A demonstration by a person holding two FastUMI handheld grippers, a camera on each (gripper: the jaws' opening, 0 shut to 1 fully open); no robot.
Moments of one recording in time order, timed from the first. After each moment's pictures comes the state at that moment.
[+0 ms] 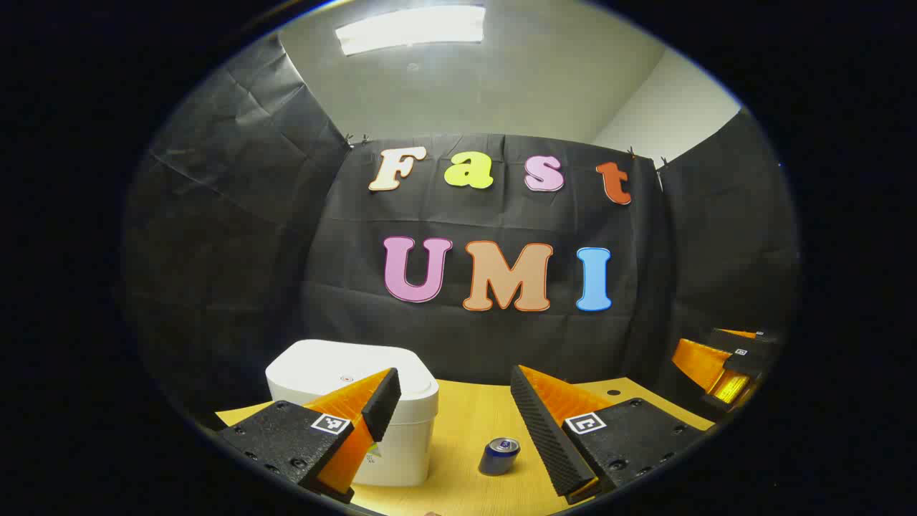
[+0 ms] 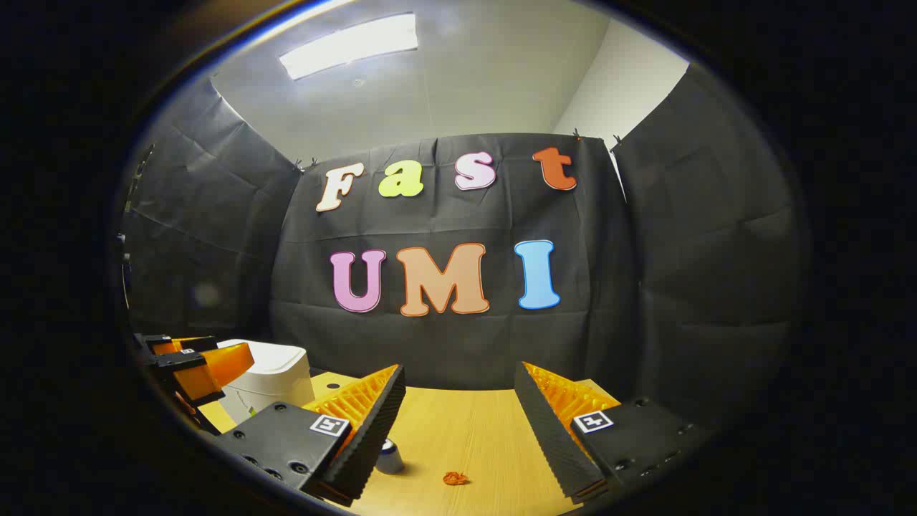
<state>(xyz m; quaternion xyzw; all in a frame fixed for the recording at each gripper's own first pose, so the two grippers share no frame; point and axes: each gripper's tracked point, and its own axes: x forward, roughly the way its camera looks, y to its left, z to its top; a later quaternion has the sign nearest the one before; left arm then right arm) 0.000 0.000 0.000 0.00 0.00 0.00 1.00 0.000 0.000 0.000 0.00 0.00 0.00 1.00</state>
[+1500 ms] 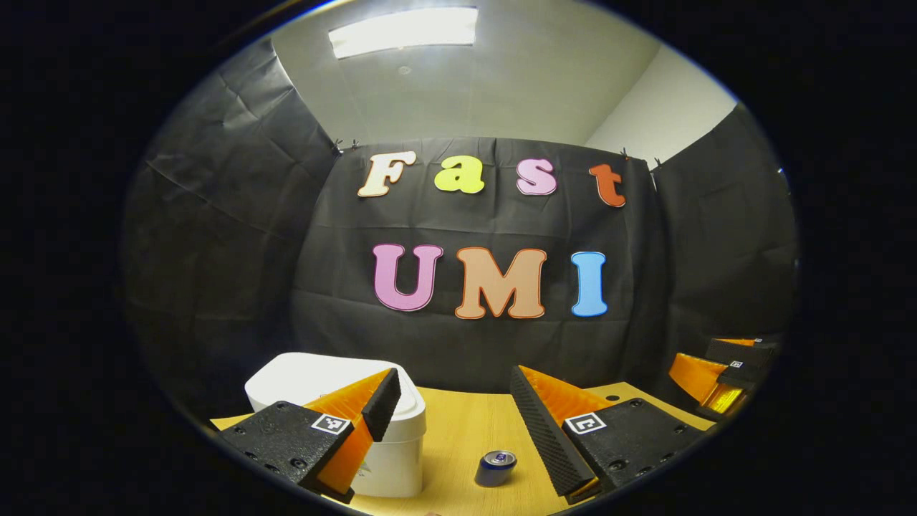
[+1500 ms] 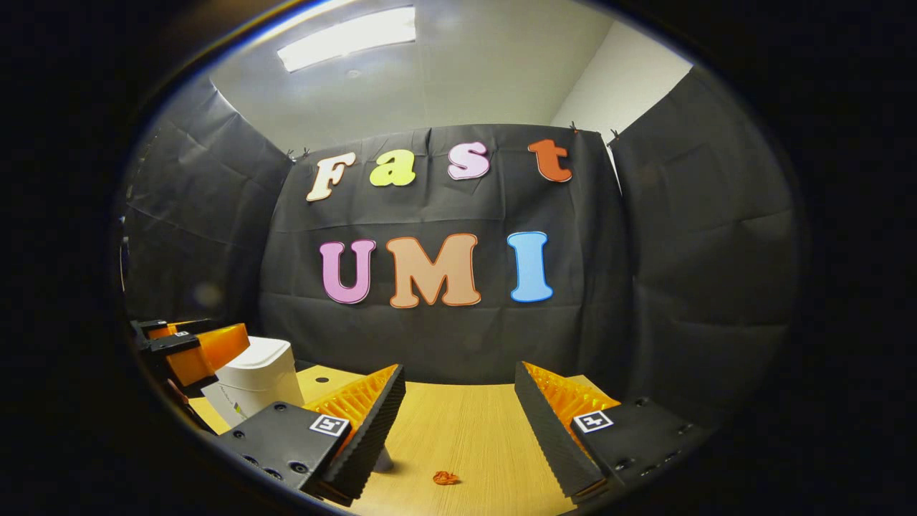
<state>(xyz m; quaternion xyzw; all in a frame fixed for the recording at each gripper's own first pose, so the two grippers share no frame) 0.025 -0.011 0.007 0.01 -0.01 -0.02 1.00 0.018 -0.006 -0.006 0.00 0.02 -0.01 1.00</state>
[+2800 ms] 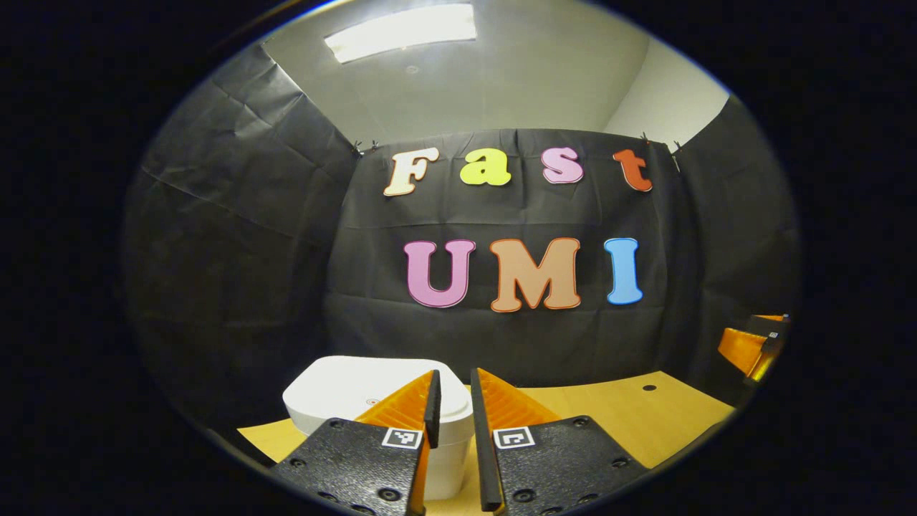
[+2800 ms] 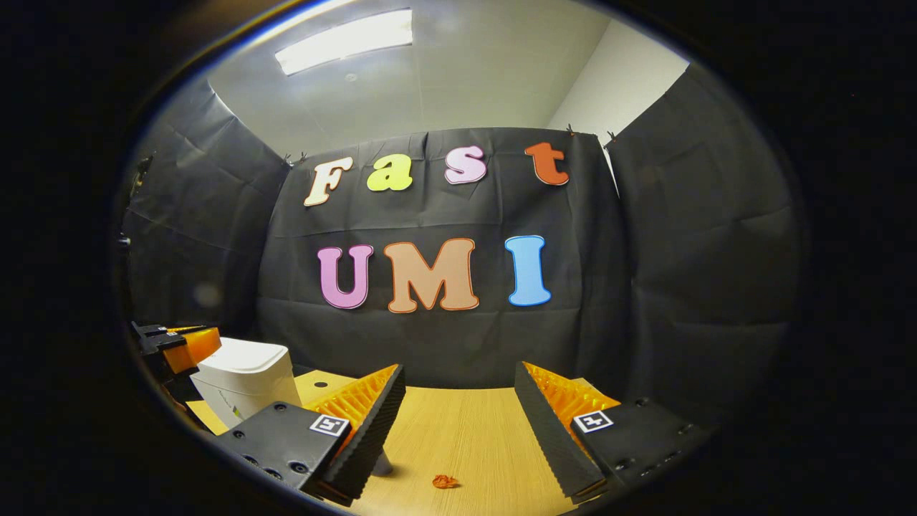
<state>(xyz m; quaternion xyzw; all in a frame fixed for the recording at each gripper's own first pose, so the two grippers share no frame) 0.030 0.044 -0.002 0.04 0.00 0.06 1.00 0.020 -0.012 -0.002 0.00 0.01 -0.02 1.00</state>
